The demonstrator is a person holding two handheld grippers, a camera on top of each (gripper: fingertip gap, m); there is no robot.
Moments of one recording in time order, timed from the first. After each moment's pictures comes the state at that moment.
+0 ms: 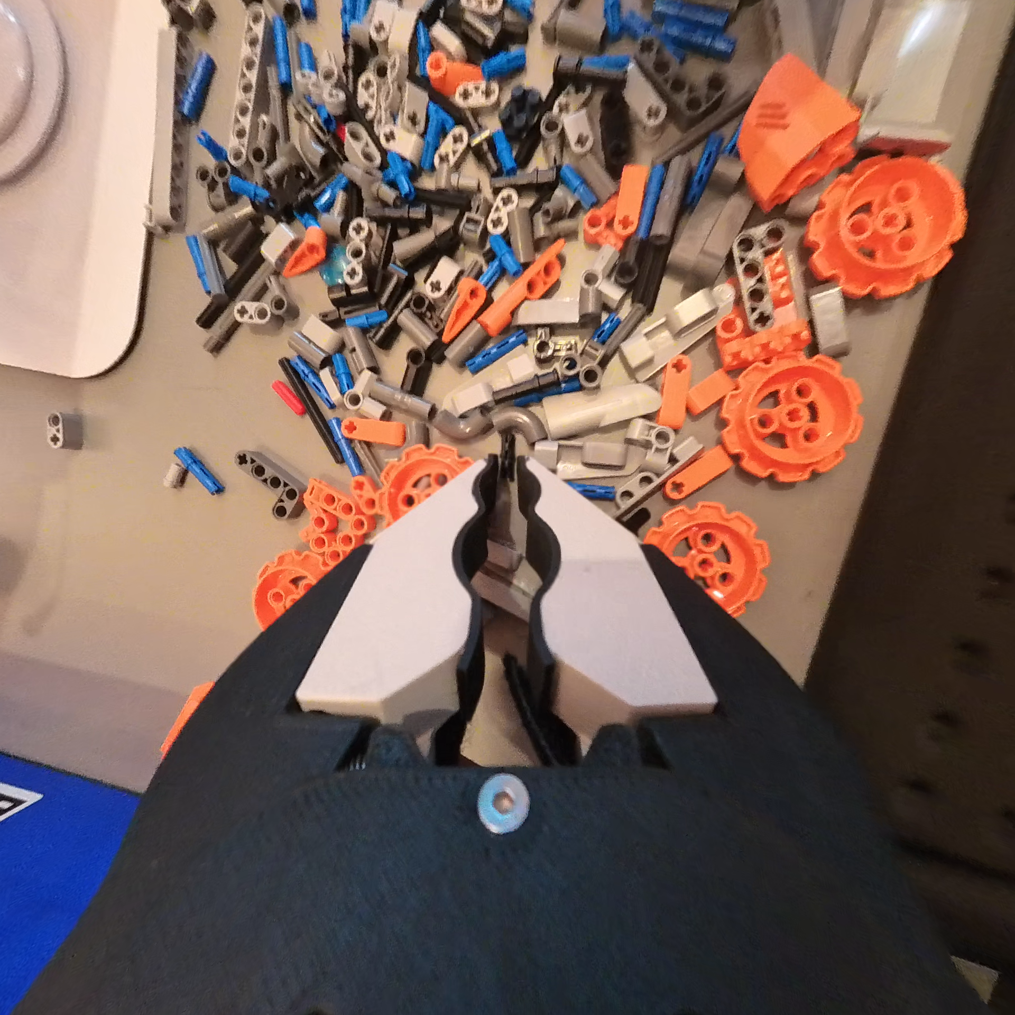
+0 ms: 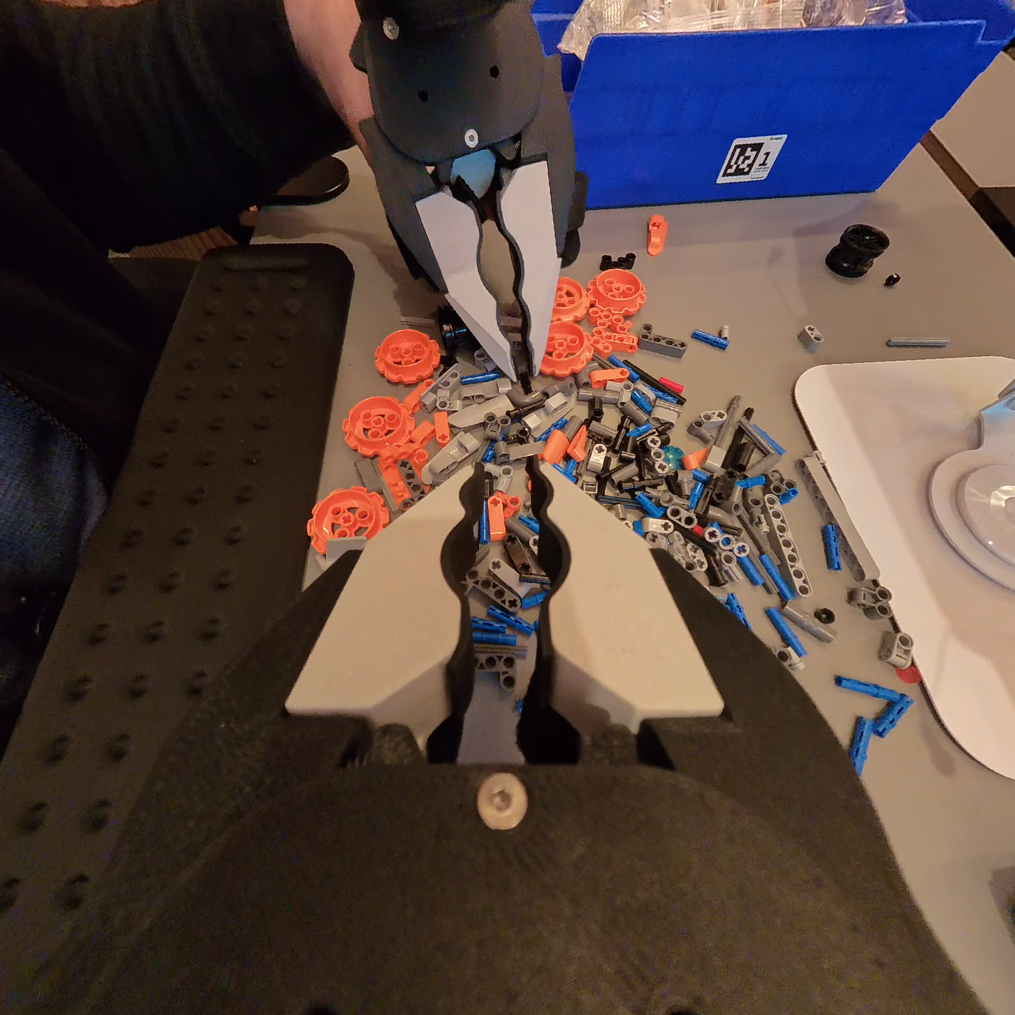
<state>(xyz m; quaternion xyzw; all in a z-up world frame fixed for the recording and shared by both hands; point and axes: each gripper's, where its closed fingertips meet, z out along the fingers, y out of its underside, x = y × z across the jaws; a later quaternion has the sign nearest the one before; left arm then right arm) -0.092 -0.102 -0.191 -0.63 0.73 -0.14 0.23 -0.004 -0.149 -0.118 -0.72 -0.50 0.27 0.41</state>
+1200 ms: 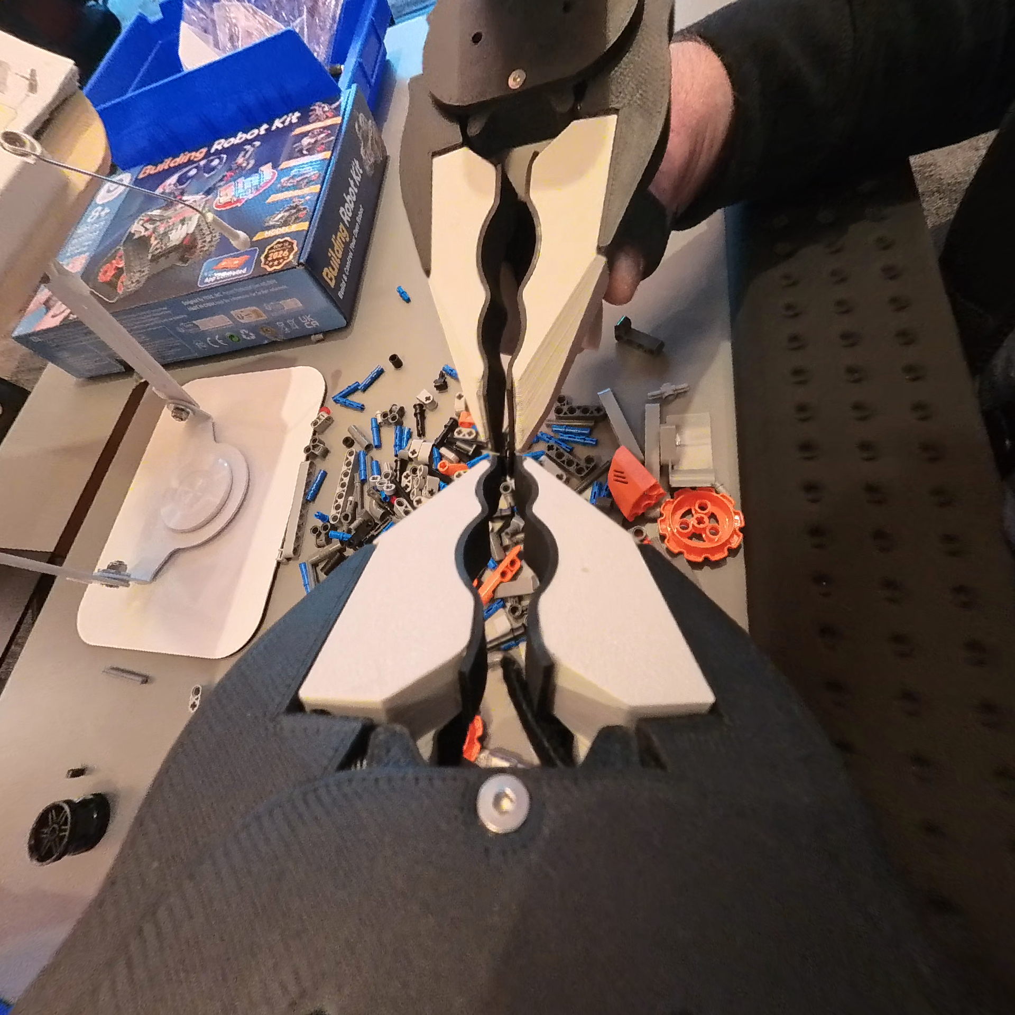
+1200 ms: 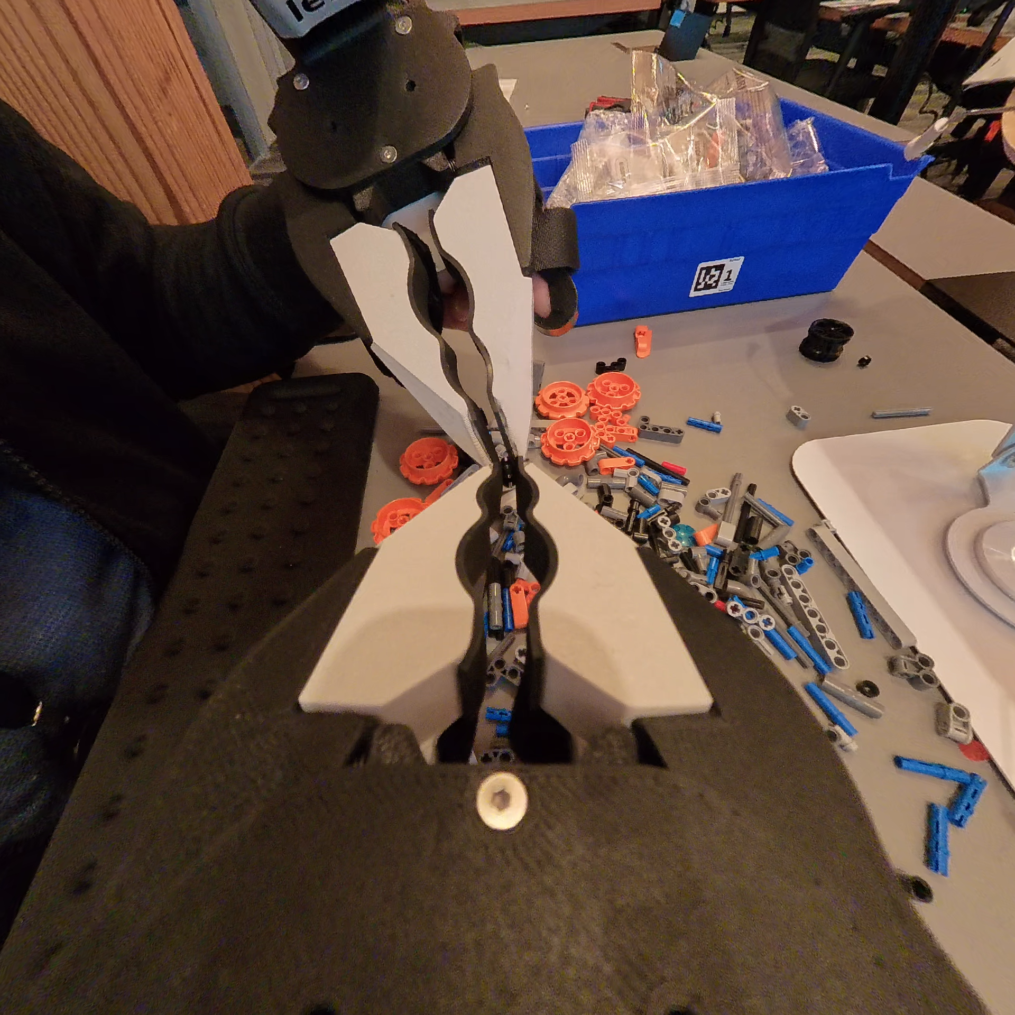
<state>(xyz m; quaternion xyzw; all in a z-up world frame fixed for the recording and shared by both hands) -0.018 -0.148 -0.094 -0.51 0.72 -0.28 0.38 -0.024 -0.147 -0.087 -0.69 -0.44 0.34 0.47</state>
